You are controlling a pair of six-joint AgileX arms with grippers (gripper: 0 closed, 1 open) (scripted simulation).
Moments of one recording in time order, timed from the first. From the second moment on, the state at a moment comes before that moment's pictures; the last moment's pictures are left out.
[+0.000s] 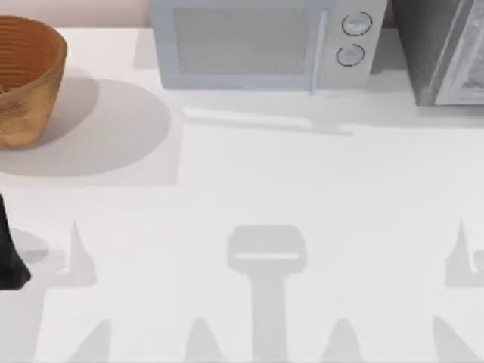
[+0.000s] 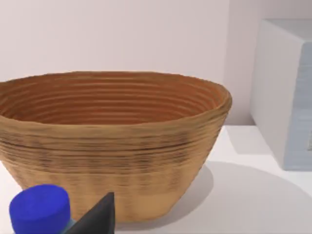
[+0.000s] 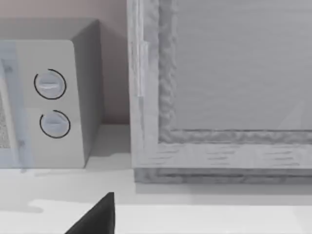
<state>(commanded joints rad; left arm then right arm) 0.00 0.00 0.00 0.00 0.00 0.00 0.00 0.00 0.00 0.00 0.00 0.00</state>
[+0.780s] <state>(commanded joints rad) 0.06 0.51 0.44 -0.30 0.05 0.05 0.00 0.00 0.00 0.00 0.00 0.00</state>
